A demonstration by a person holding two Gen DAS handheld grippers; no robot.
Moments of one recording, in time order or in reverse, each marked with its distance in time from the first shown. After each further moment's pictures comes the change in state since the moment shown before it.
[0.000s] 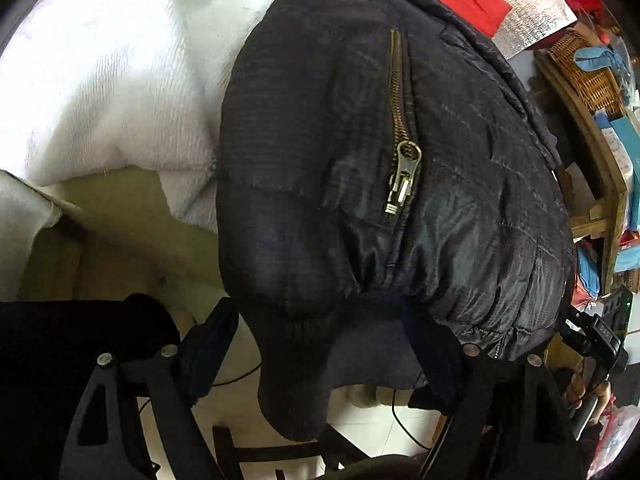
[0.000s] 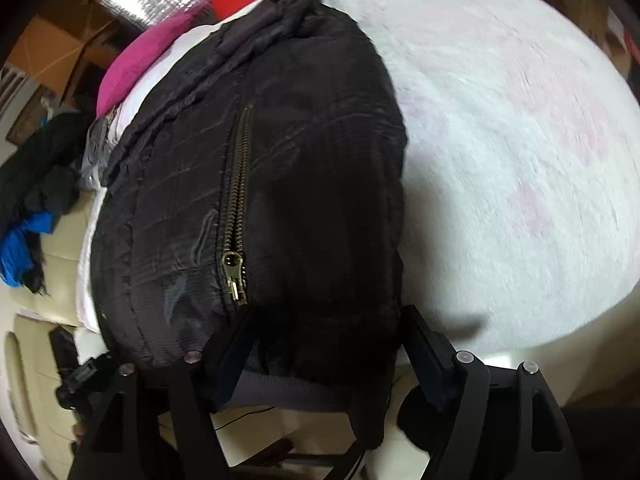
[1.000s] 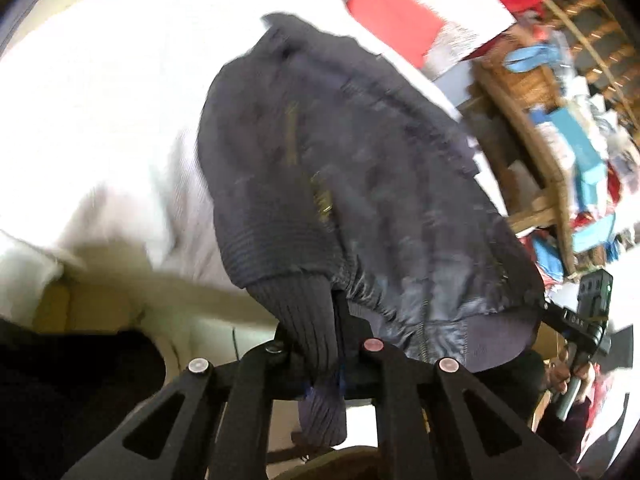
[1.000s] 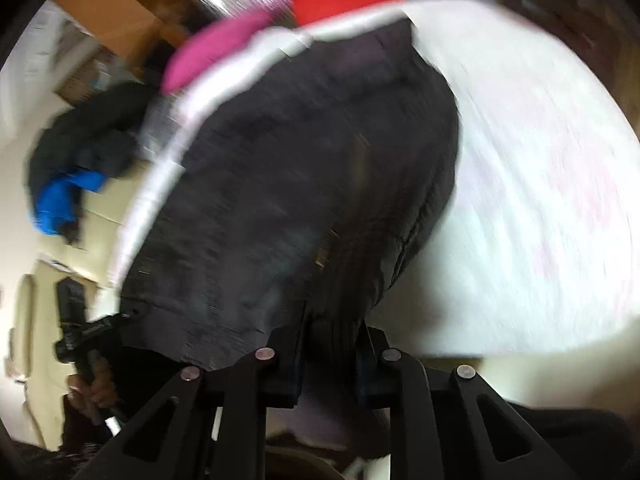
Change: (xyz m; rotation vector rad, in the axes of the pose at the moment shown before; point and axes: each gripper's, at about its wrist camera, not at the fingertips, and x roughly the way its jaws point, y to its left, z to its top) left arm -0.084 -0.051 0.010 0.140 -0.113 -0.157; right arm -0.085 0.043 -0.010 -0.183 -0.072 0.161
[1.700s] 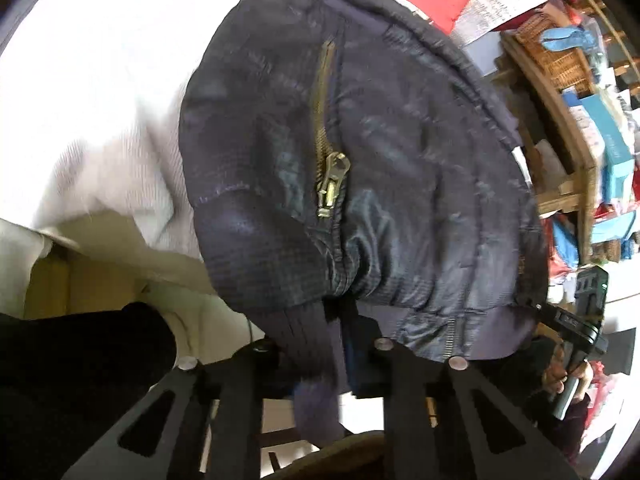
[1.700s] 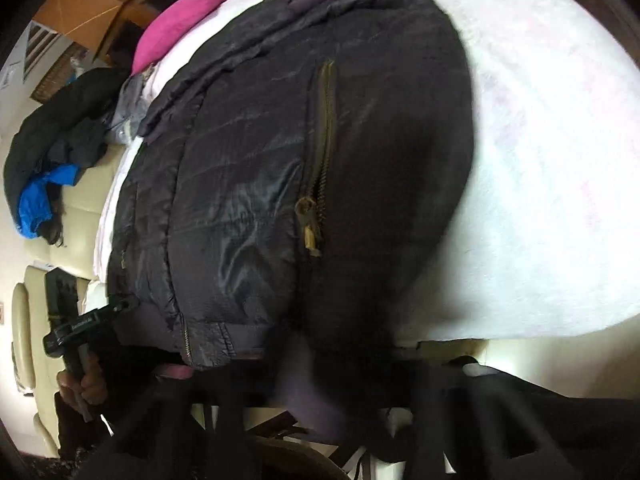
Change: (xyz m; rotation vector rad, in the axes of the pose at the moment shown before) left arm 0.047 0.029 0.005 -0.059 0.175 0.040; right arm 0.046 -0.038 -0.019 0.101 0.165 -0.060
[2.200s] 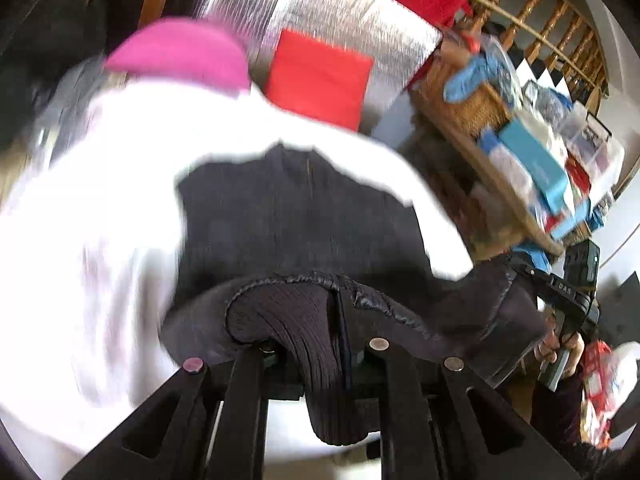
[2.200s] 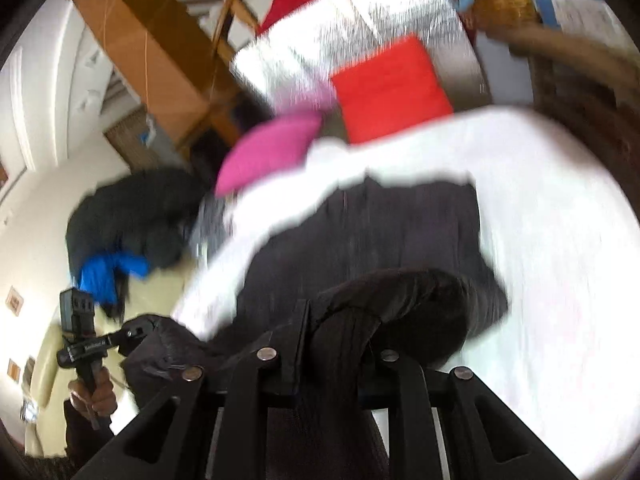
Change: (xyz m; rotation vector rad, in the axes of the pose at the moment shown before) left arm -0.144 -0.103 0.187 0.307 -0.303 -0.055; right arm -0.126 0.080 0.158 -0.134 -0.481 0.163
